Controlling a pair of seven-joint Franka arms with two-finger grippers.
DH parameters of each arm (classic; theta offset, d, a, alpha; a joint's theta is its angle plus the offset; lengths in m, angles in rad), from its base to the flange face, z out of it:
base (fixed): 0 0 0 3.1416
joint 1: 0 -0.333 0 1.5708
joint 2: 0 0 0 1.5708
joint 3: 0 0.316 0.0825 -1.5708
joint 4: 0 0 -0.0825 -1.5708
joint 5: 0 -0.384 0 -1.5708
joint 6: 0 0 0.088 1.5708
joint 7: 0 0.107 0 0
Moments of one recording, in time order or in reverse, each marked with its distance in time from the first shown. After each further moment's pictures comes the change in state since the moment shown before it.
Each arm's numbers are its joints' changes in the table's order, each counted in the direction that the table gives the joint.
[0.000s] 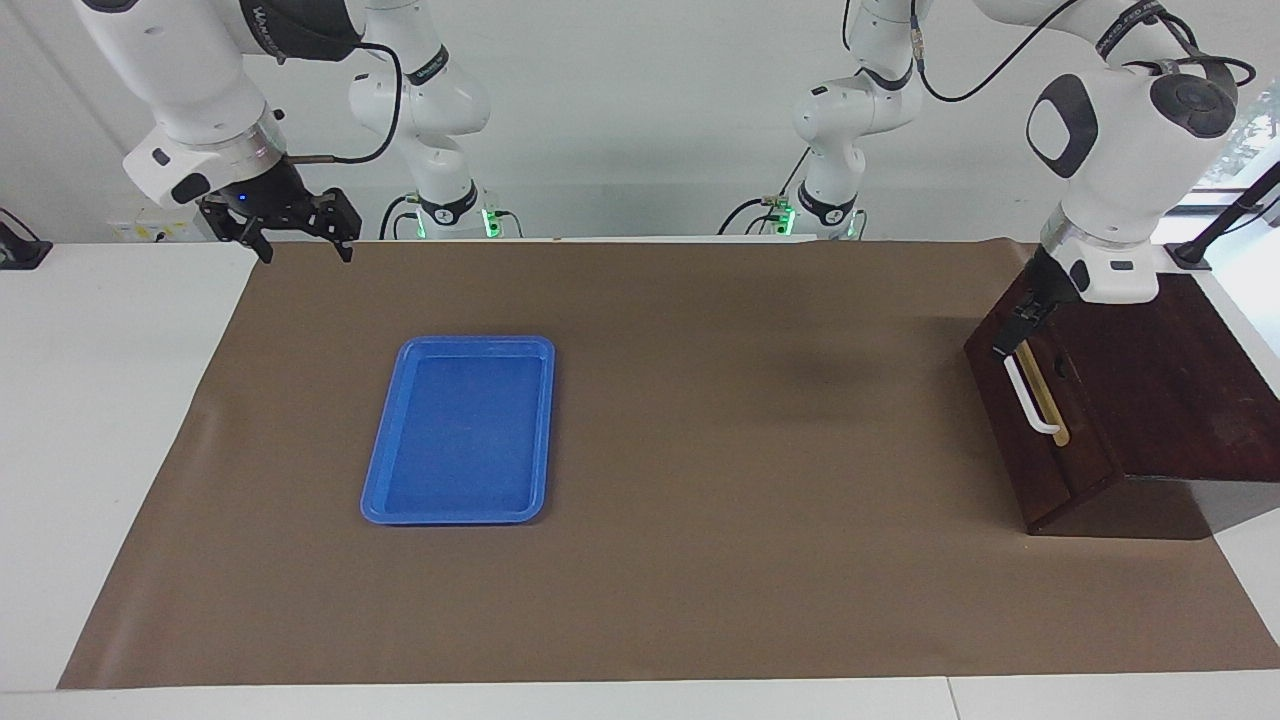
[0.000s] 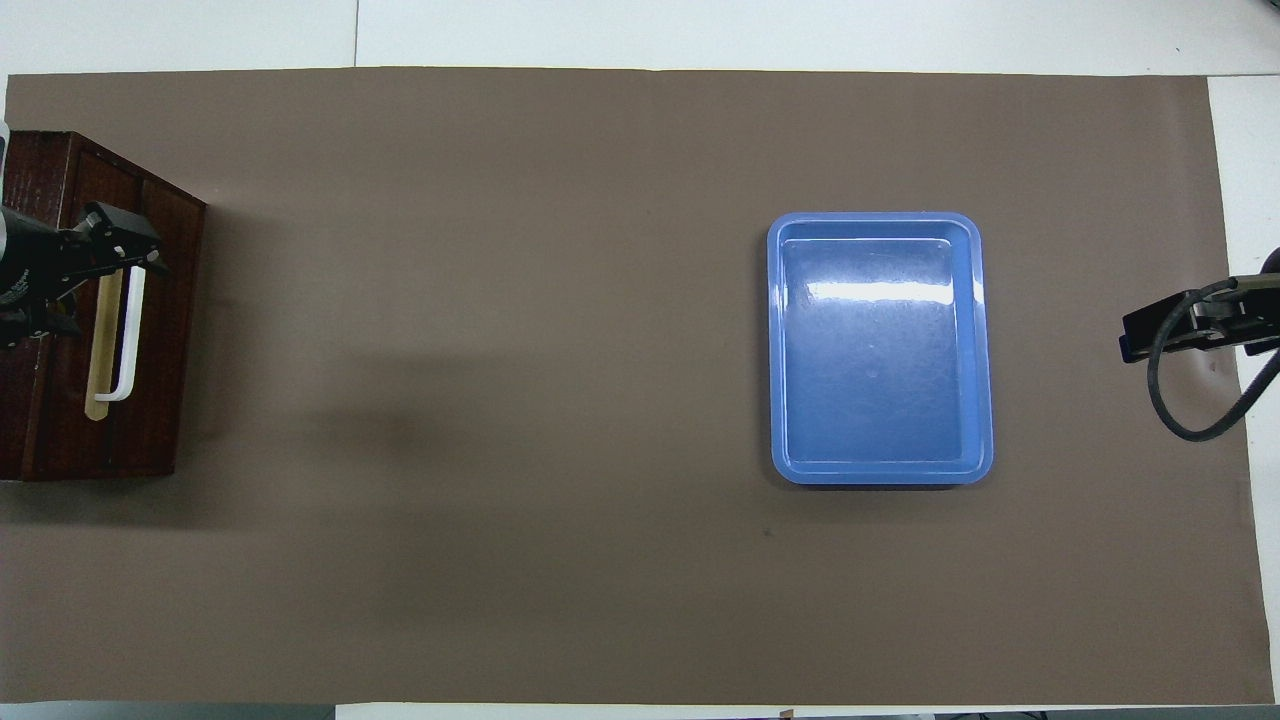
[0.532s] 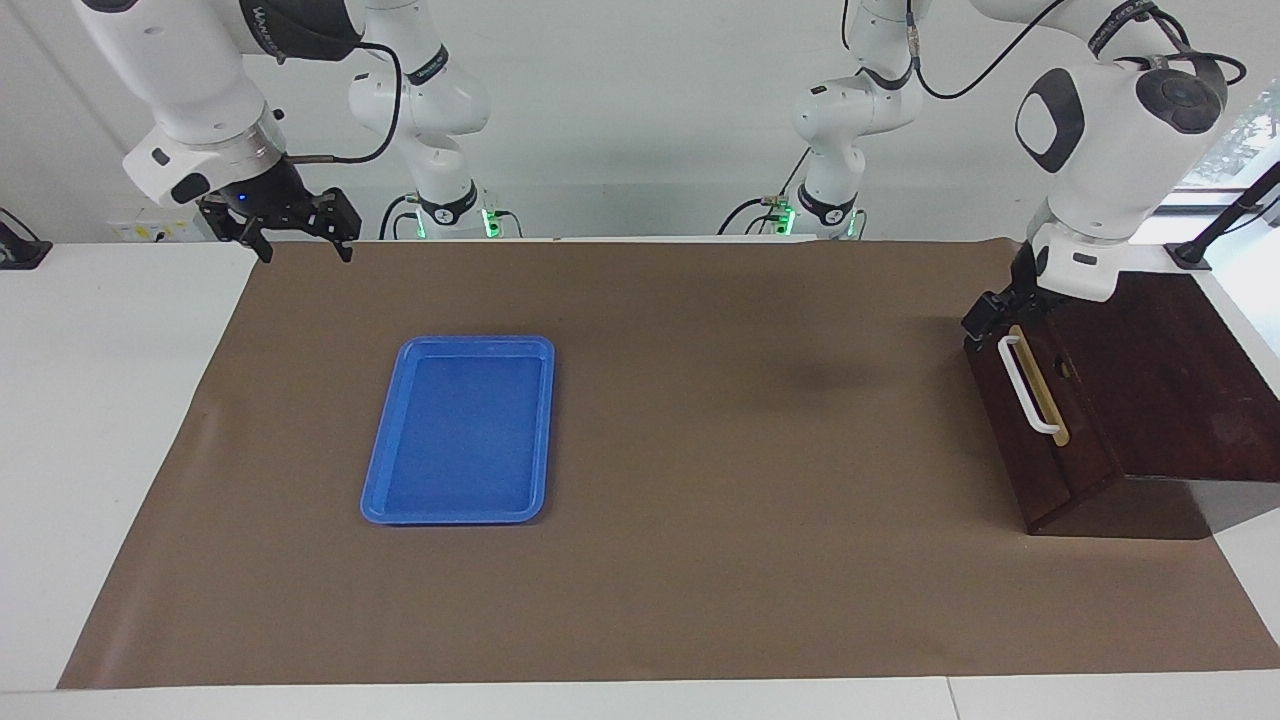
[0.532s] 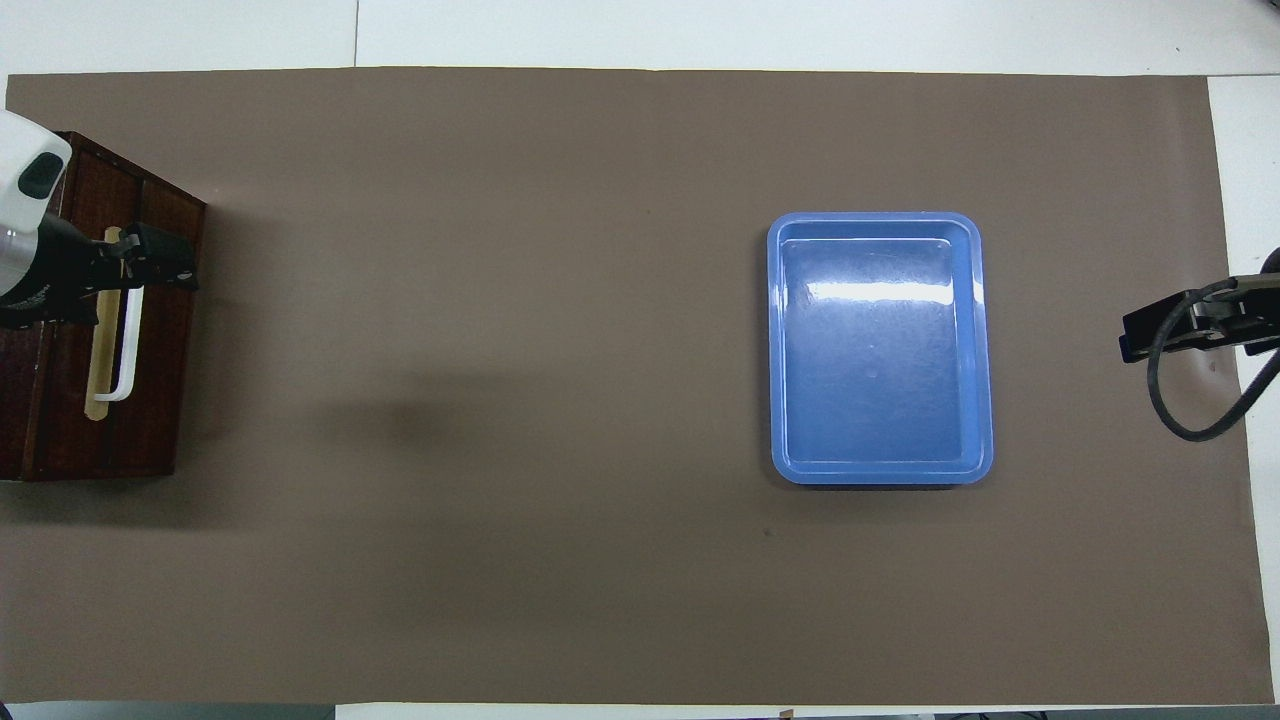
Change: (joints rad) left arm 0.043 -0.009 -0.007 0.000 0.010 -0.014 0.161; right arm 0.000 0.000 0.000 0.000 0.000 0.000 0.000
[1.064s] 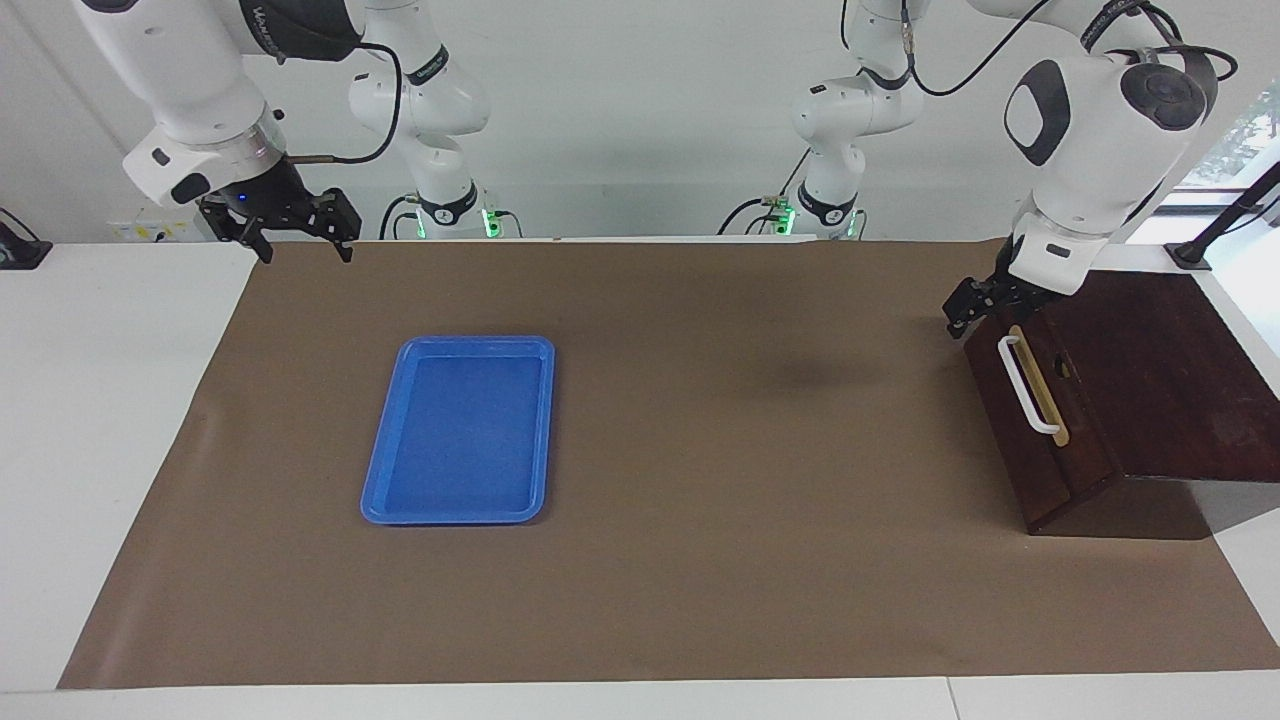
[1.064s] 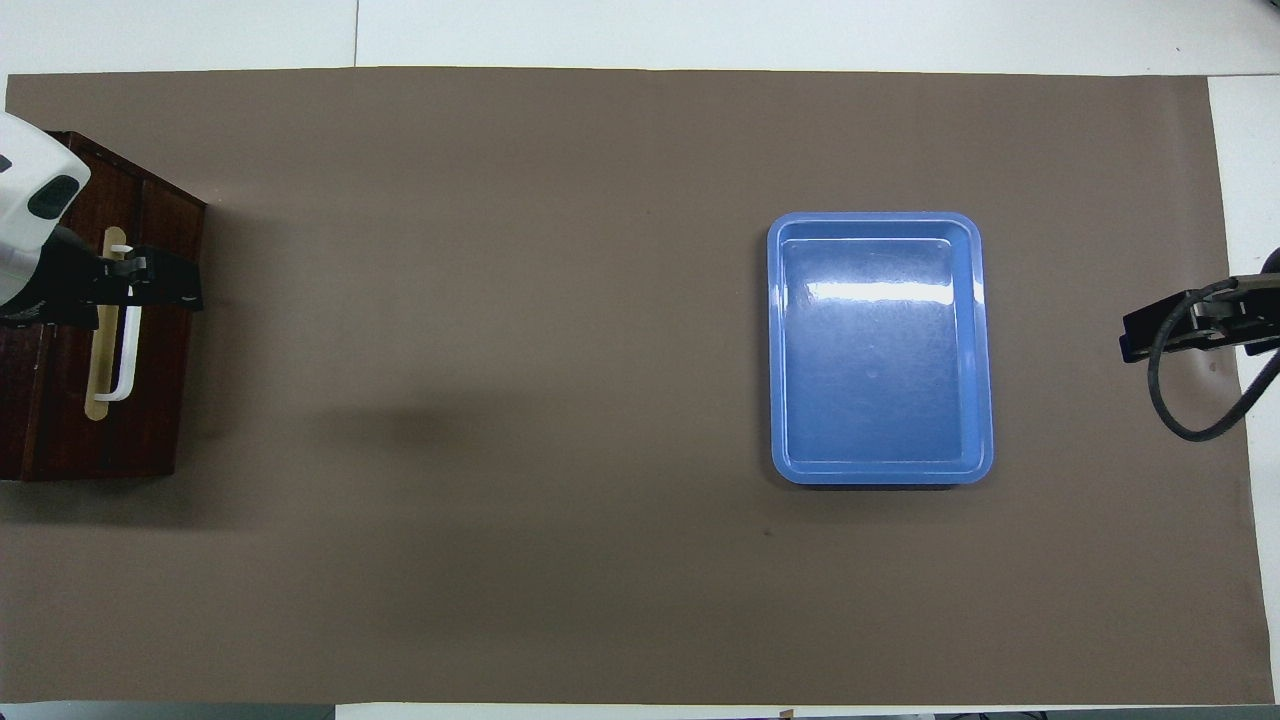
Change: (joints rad) left arm 0.006 -0.017 0.007 0.000 0.008 -0.041 0.174; right arm 0.000 0.000 0.000 0.000 0.000 0.000 0.000
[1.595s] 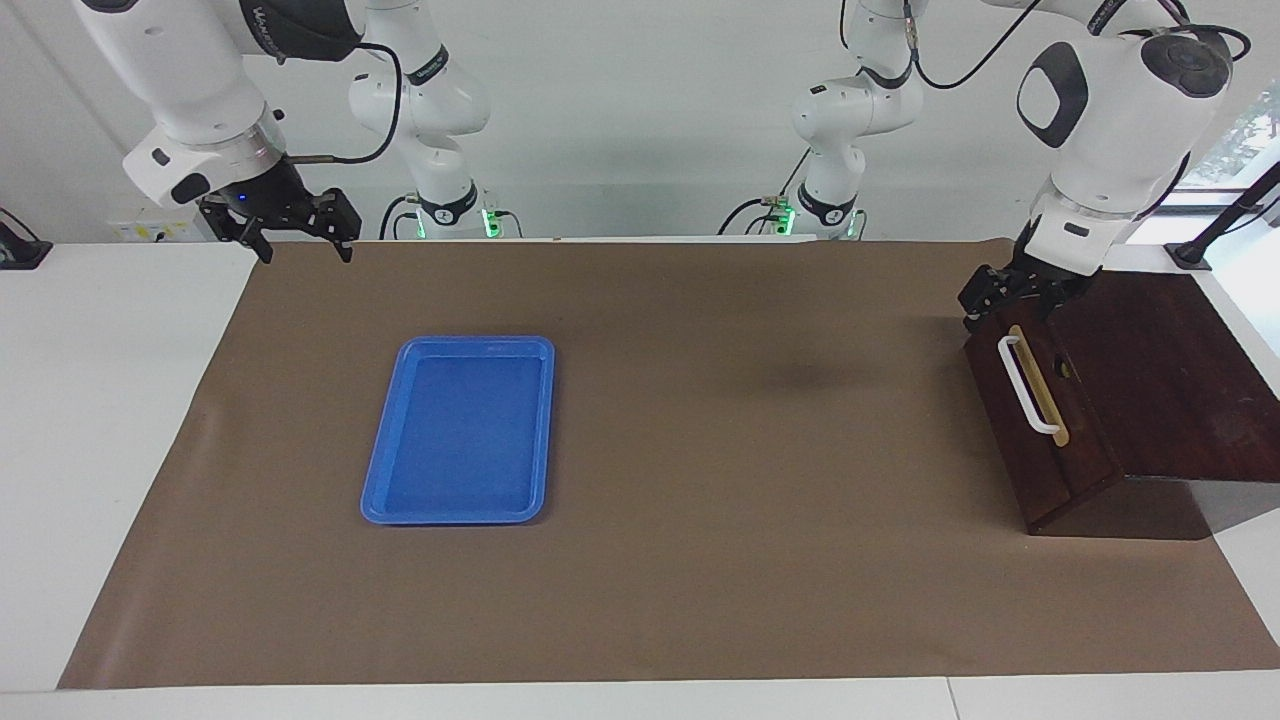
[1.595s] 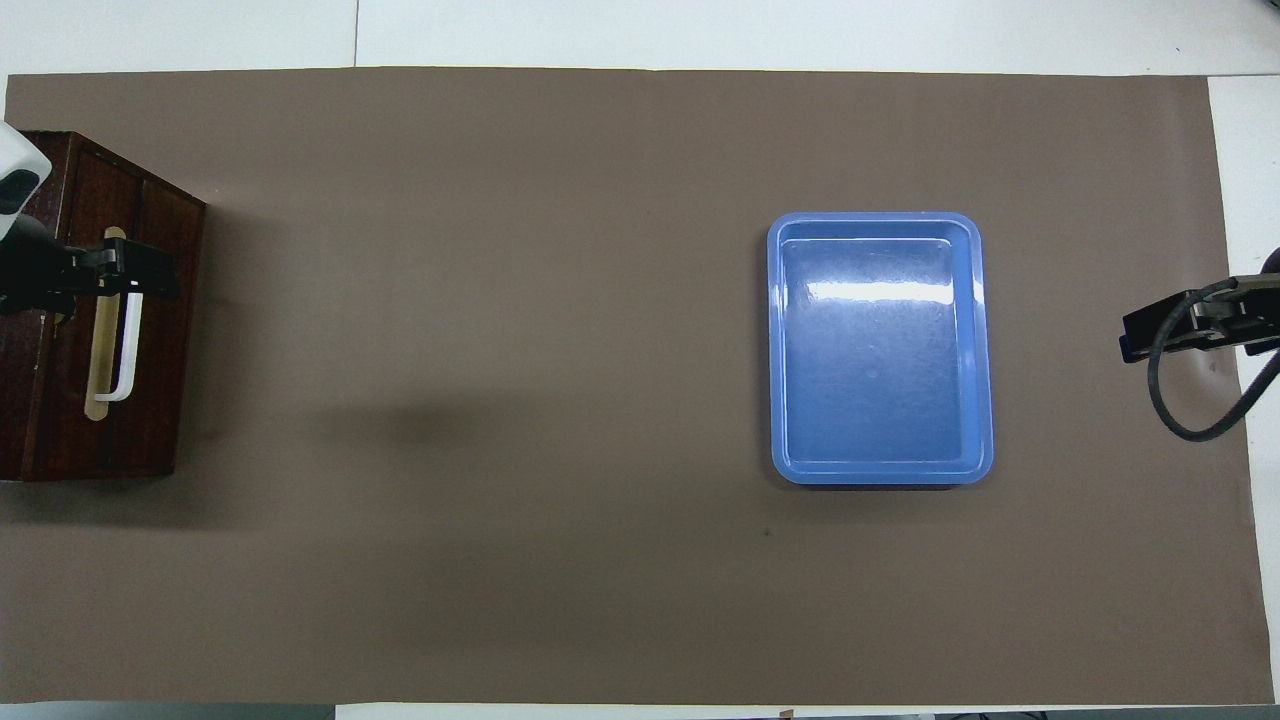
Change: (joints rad) left arm -0.005 -0.015 0.010 -0.014 0.006 0.023 0.047; right arm 0.000 0.000 0.000 0.000 0.000 0.000 0.000
